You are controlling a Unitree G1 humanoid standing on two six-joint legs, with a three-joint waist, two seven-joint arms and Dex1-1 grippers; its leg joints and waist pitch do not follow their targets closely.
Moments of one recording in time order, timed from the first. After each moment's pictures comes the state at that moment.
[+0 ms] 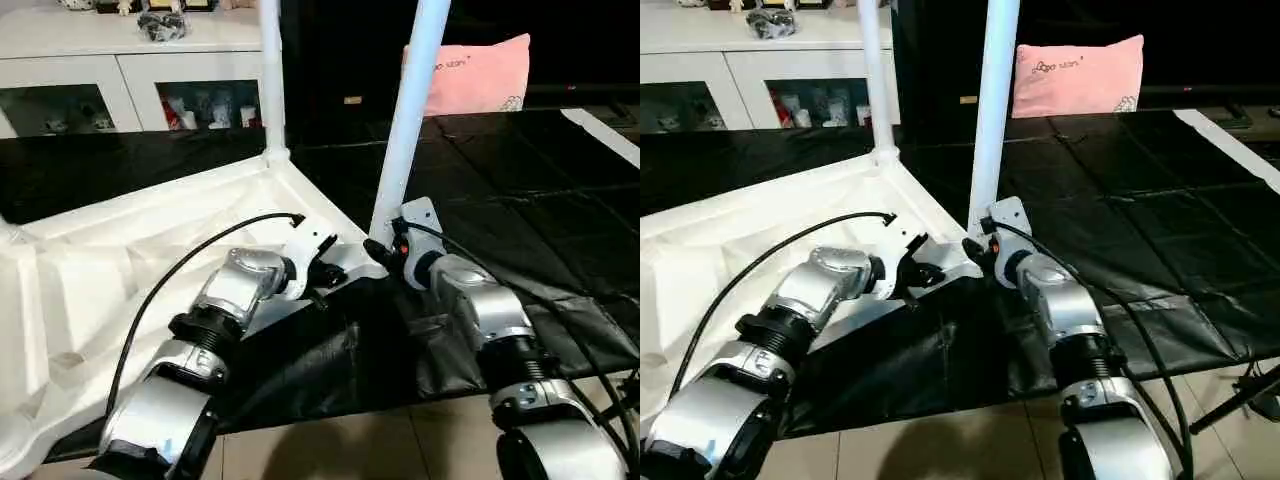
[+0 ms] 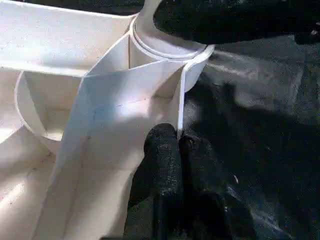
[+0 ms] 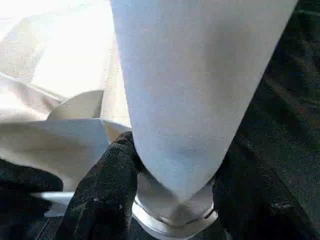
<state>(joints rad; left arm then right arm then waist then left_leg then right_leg) -0.76 0.08 -0.16 0.79 0.05 0.43 -0.78 -0.60 -0.10 0.02 0.59 0.03 0.38 0.41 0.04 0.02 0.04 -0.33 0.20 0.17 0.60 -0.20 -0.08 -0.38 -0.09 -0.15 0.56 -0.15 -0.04</state>
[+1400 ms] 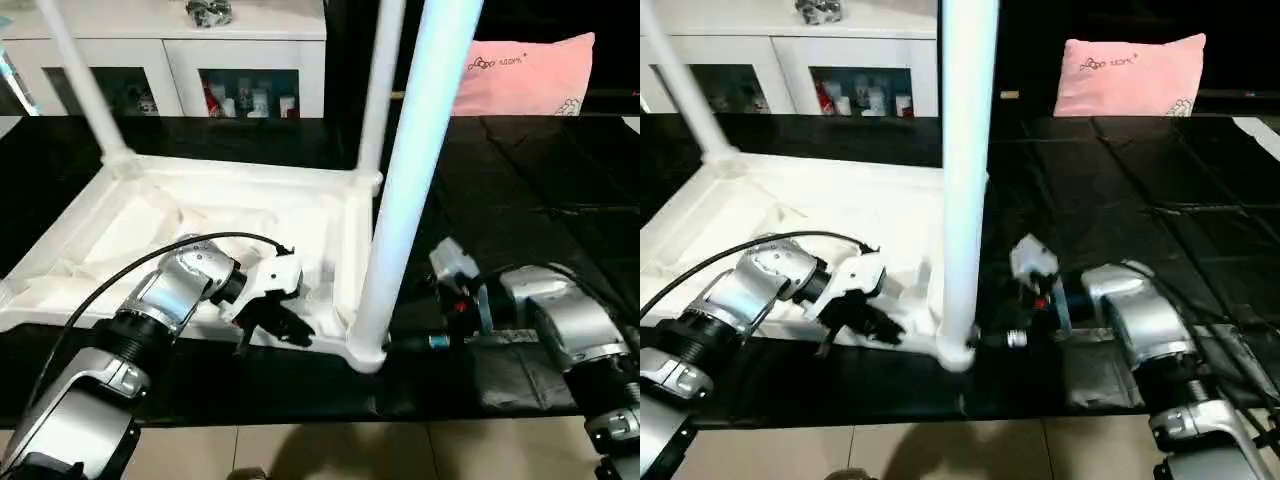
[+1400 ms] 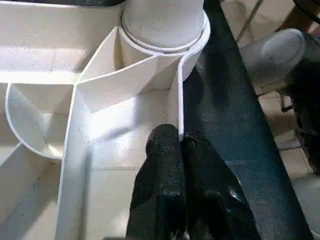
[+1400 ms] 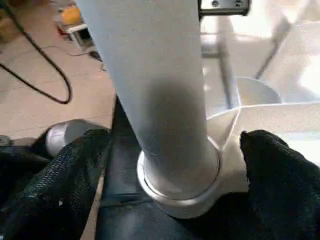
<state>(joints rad) -0.67 0.44 -0.42 0.56 0.04 0.09 -1.55 -0.47 -0.50 0.21 0.39 0.24 0.27 1.53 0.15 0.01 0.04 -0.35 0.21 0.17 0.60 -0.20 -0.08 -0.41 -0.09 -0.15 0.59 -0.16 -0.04</state>
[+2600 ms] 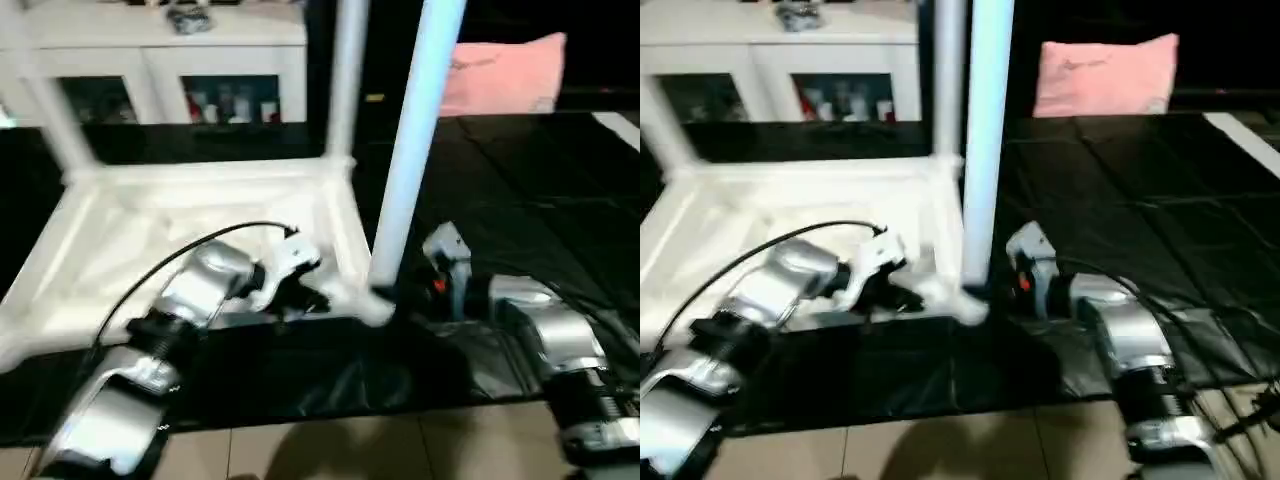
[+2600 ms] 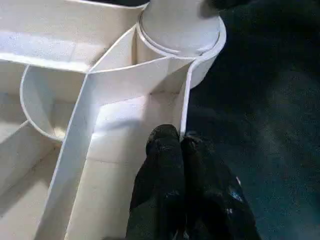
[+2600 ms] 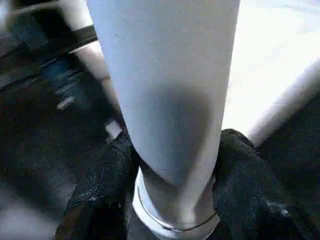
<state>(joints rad) -0.71 0.25 -0.31 0.63 0.07 0.40 -1.11 -0.44 -0.31 0.06 0.37 0.17 0.40 0.92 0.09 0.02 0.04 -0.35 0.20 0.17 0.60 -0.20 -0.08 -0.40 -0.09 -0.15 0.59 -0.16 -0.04</state>
